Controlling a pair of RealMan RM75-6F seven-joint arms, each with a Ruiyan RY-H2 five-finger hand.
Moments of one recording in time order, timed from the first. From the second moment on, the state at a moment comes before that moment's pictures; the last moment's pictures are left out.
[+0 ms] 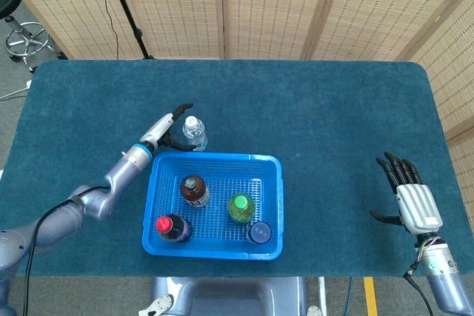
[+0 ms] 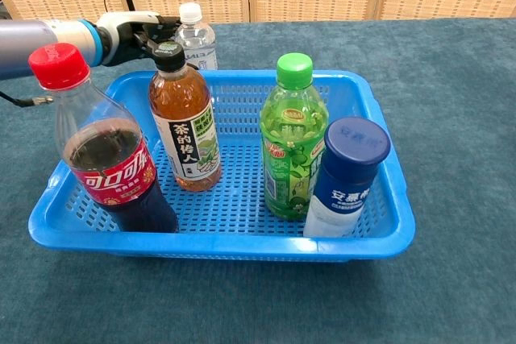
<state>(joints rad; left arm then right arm) -0.97 -1.67 -0.26 -0.88 1.27 0.52 -0.92 0.23 -1.19 0.08 -1.50 -1.50 1.35 0.18</state>
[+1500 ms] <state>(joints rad) -0.63 -1.12 -0.17 -1.65 1.53 0.97 -0.80 0.22 -1.19 0.06 -1.56 -1.55 1.39 0.13</state>
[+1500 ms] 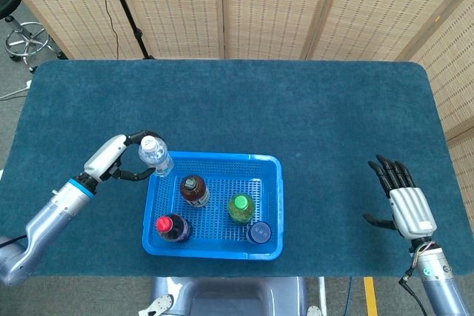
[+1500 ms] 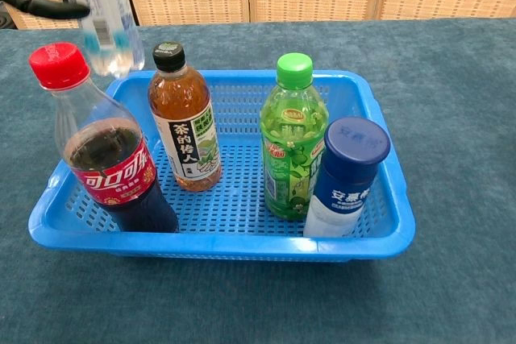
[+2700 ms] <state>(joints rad) -0.64 -1.28 -0.08 -1.52 1.57 1.07 -0.75 0.20 -1.15 0.07 -1.61 -1.55 1.42 0.18</state>
